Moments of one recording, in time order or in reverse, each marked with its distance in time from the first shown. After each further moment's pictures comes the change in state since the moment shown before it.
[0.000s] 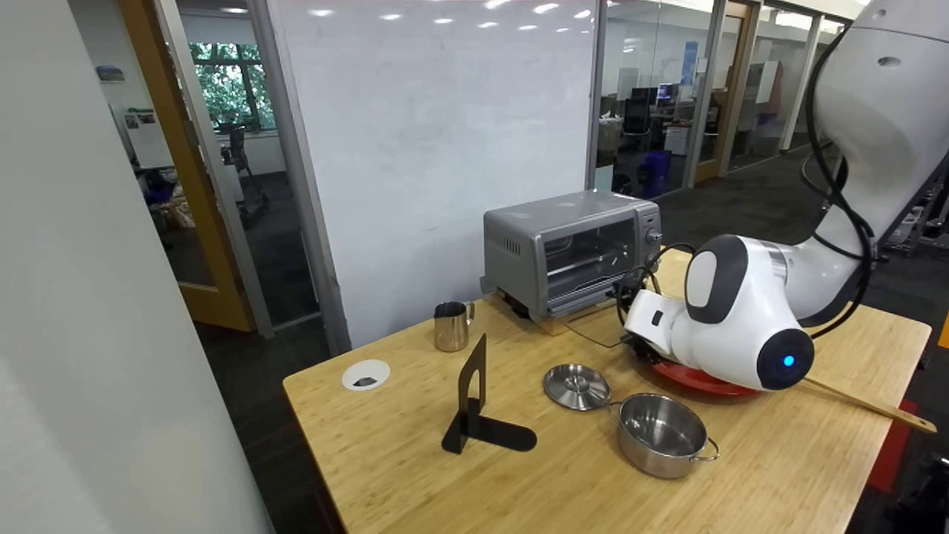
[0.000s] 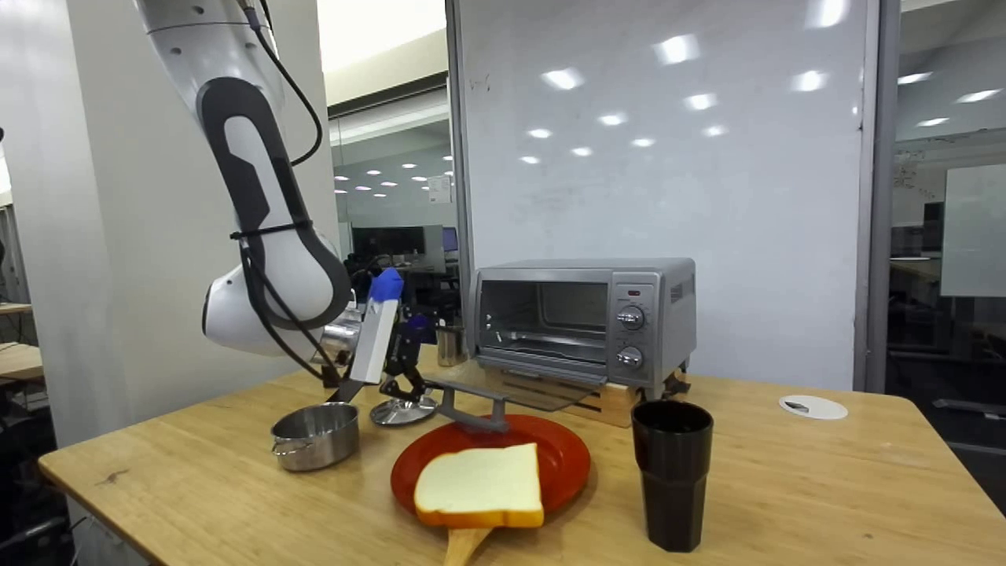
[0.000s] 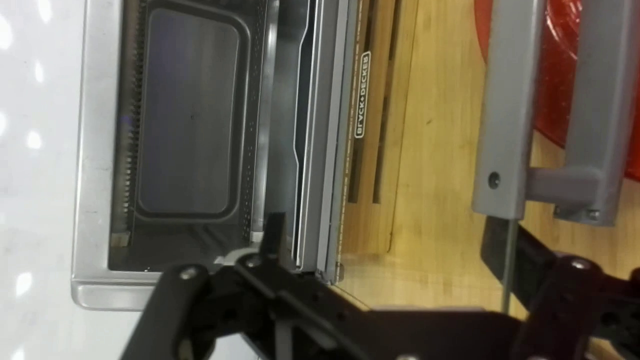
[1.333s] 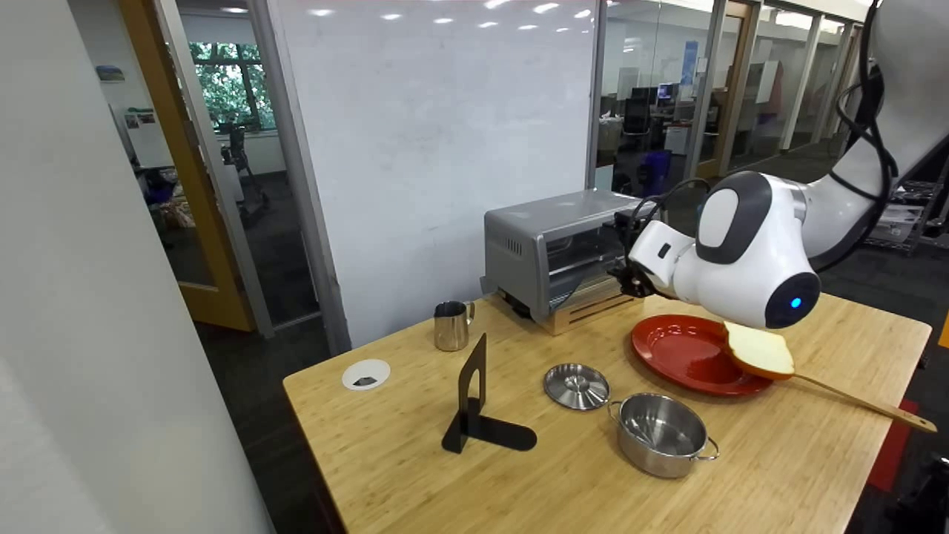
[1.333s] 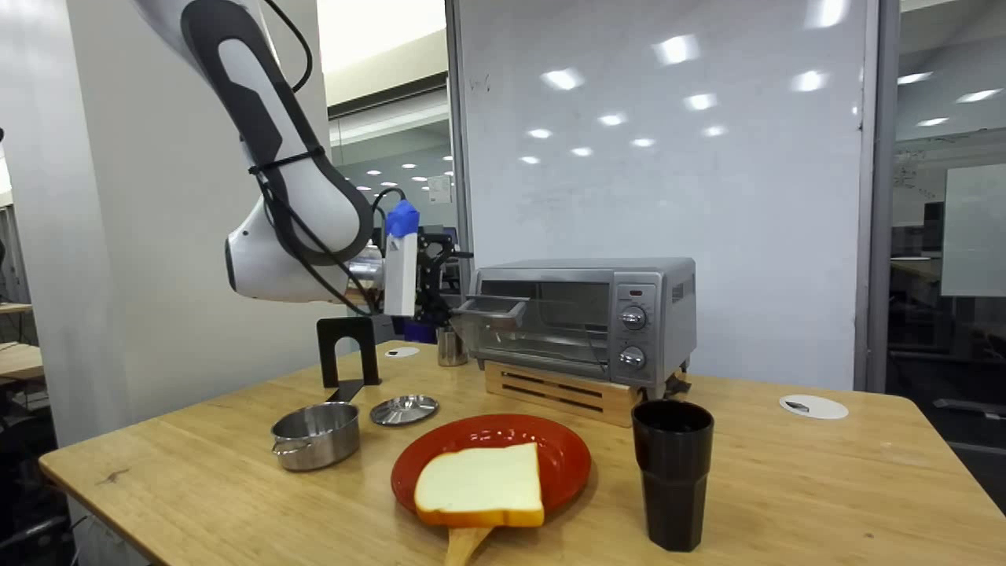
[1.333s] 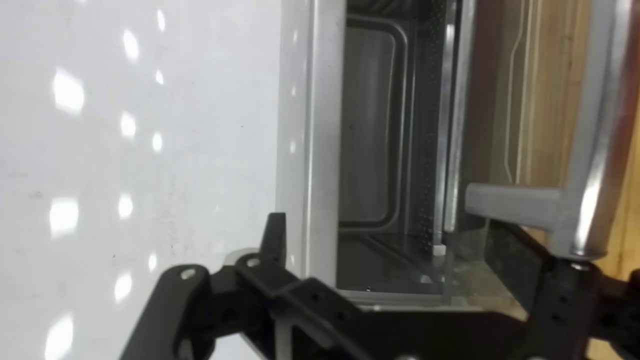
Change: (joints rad) arm -0.011 -0.177 -0.036 -0.016 -0.131 -0.036 0.119
